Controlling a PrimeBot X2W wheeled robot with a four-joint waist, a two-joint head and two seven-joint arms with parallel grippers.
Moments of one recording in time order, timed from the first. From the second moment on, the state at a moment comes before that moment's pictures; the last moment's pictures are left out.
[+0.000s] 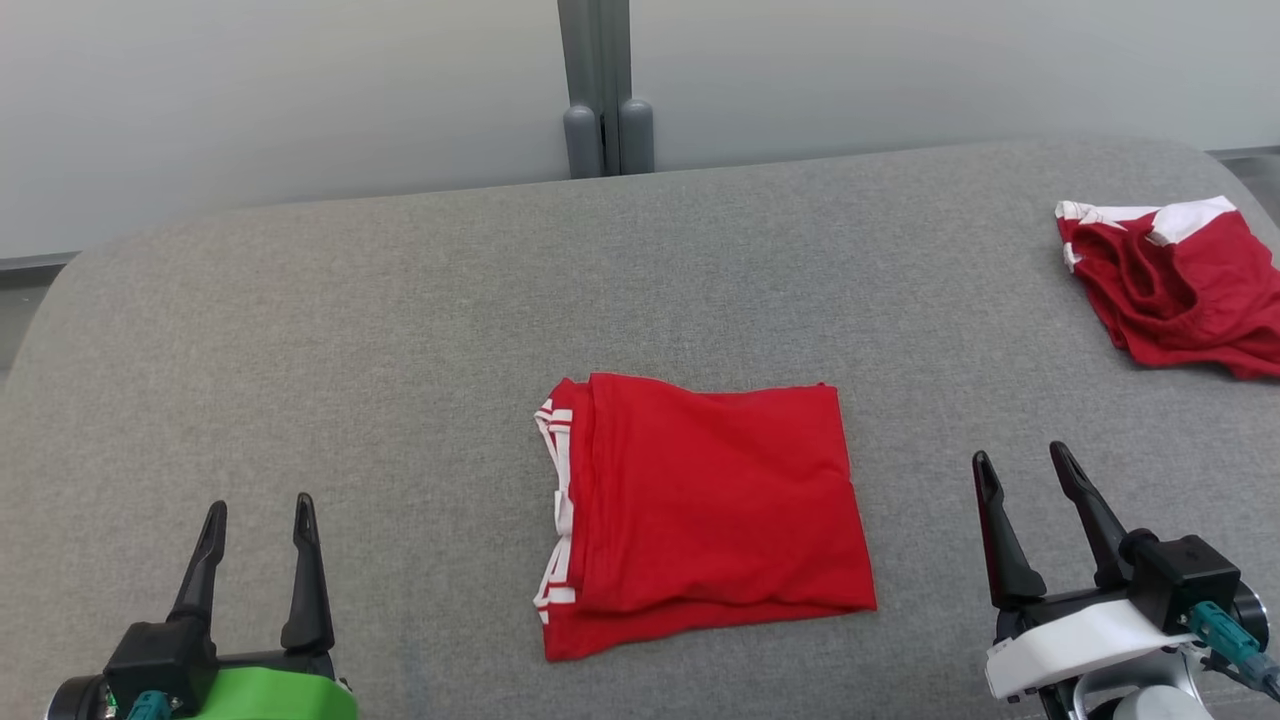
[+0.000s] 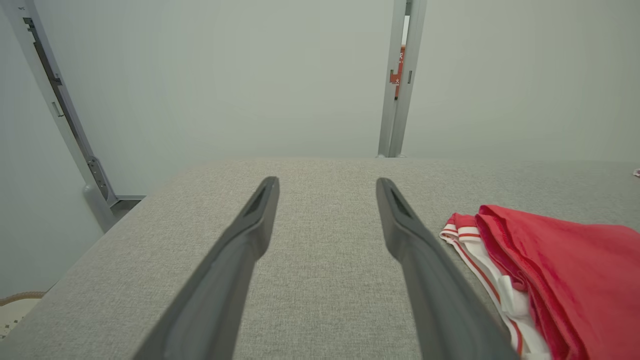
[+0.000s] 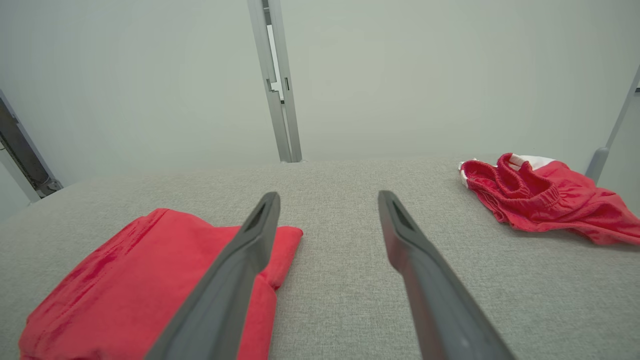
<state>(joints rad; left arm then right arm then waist) 0.05 0.05 0.10 0.13 -0.12 -0.12 -0.26 0.03 -0.14 0.06 0.10 0.22 0.13 -0.26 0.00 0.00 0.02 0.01</state>
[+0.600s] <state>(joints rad) 0.06 0.05 0.09 0.13 -0.12 -0.13 -0.26 0.05 -0.13 0.07 0.10 0.21 0.13 -0.26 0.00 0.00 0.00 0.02</state>
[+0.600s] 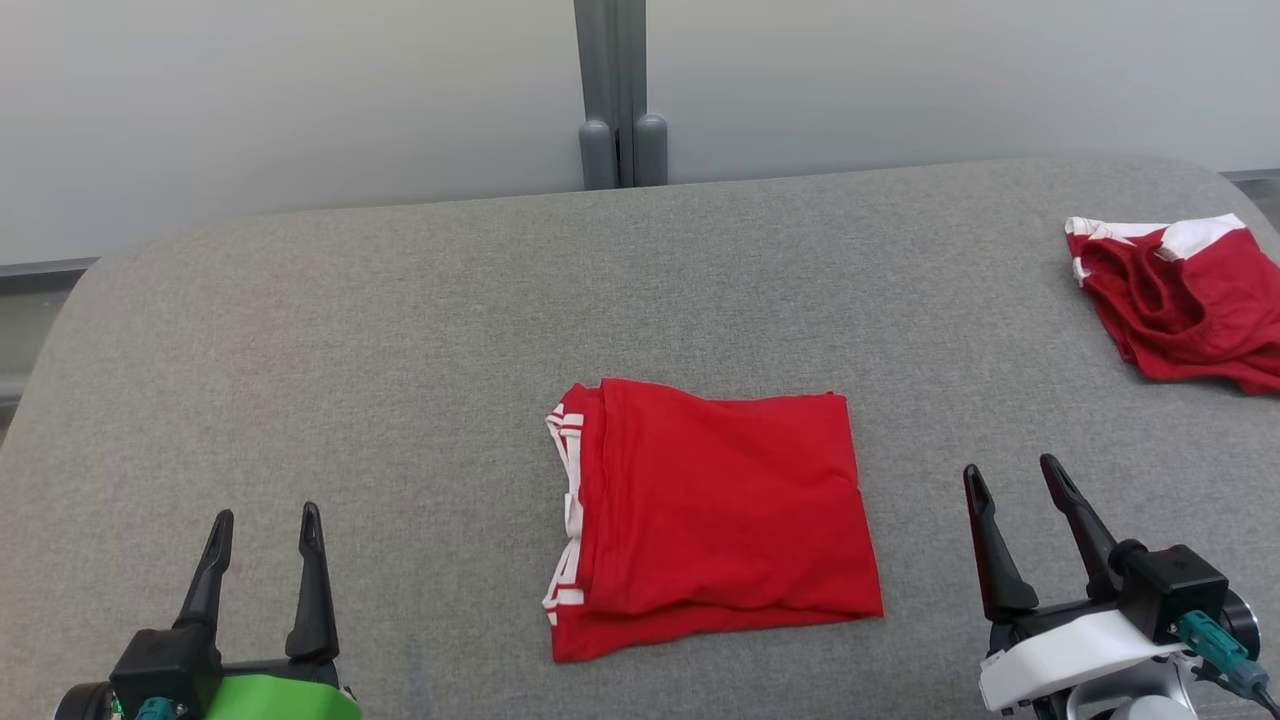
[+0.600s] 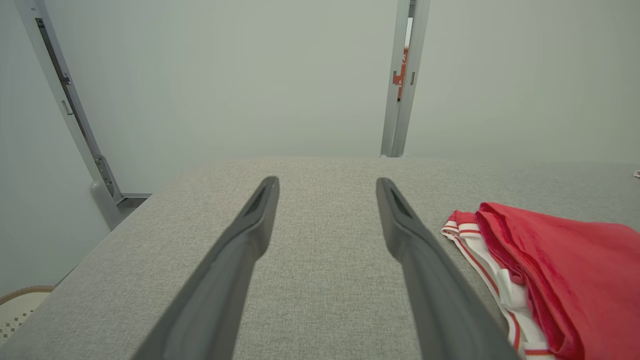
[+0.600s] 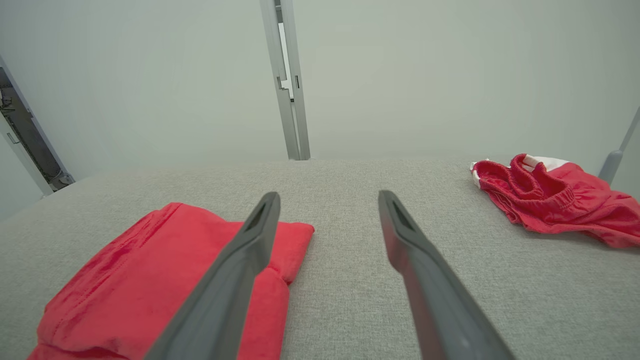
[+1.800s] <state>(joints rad) 0.02 0.05 0.08 0.13 -0.12 -0.13 -0.26 -0.16 -0.13 0.17 0.27 0.18 0.13 -0.22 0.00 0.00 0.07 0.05</state>
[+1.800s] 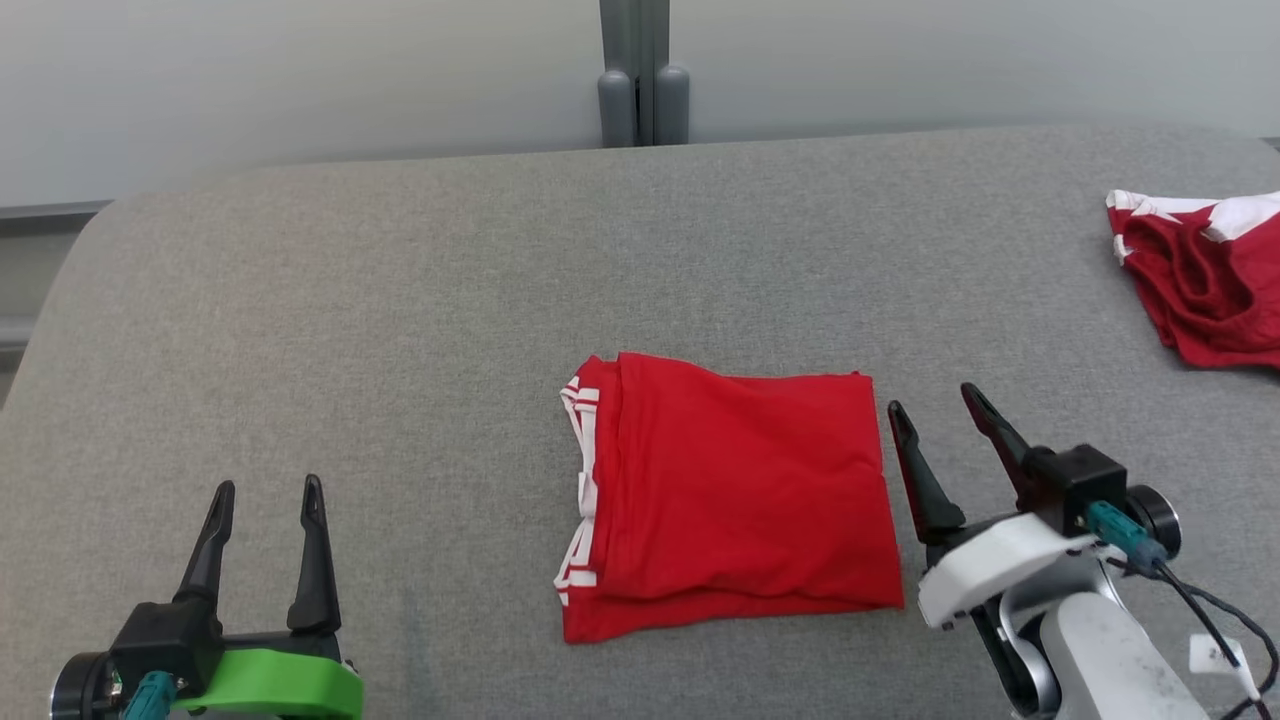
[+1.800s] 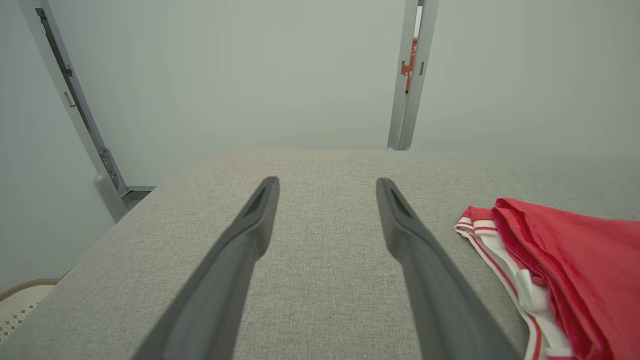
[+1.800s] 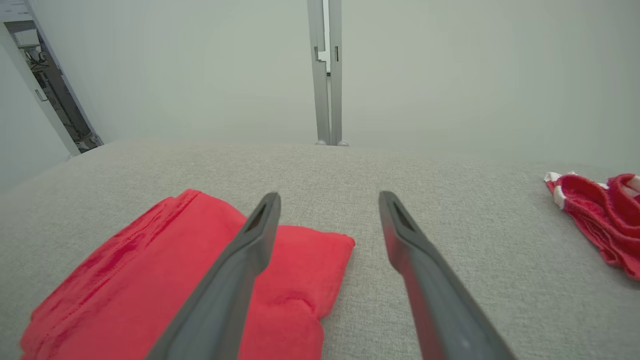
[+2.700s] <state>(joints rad) -0.06 0.05 0.06 0.17 -0.13 -0.13 -0.26 -0.38 -0.07 0.25 0.81 0.25 0.13 -0.24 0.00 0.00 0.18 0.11</state>
